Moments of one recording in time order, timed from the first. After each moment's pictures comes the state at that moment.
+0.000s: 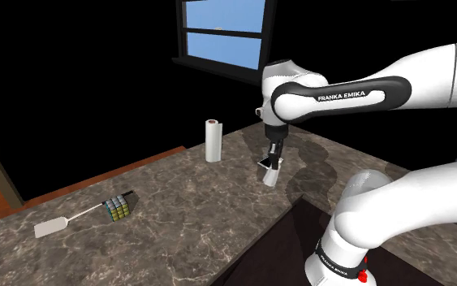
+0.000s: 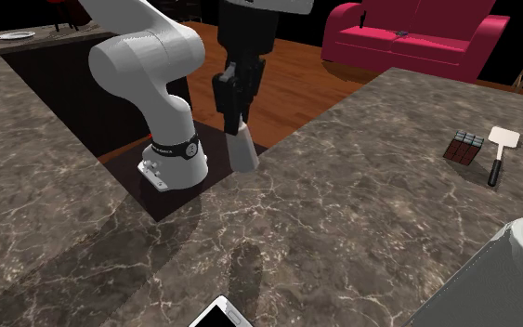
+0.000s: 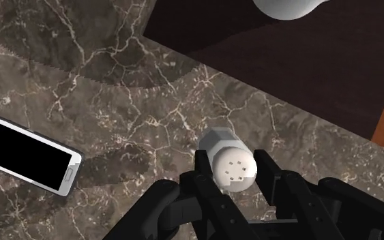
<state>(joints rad) -0.04 -0.79 -0.07 -2.69 -0.18 1.78 -0.29</state>
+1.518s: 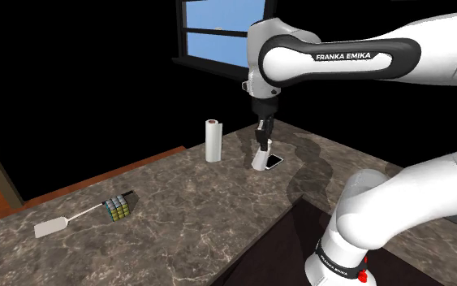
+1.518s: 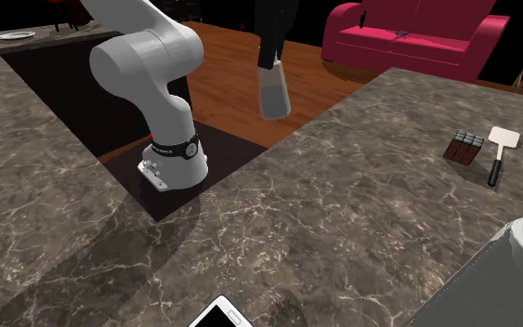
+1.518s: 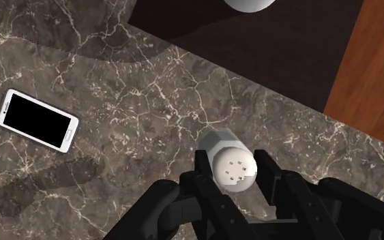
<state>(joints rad) 0.01 -0.70 0.04 -2.40 -0.08 1.57 -0.21</state>
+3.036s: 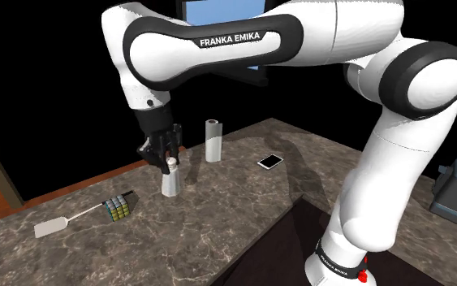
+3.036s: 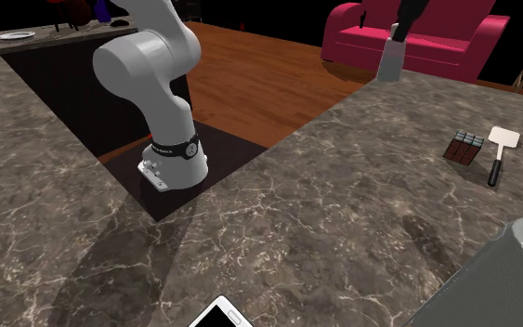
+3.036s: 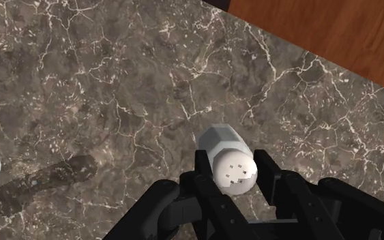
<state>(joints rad) 0.15 -0.02 0.42 -1.77 -0.02 1.58 0.31</state>
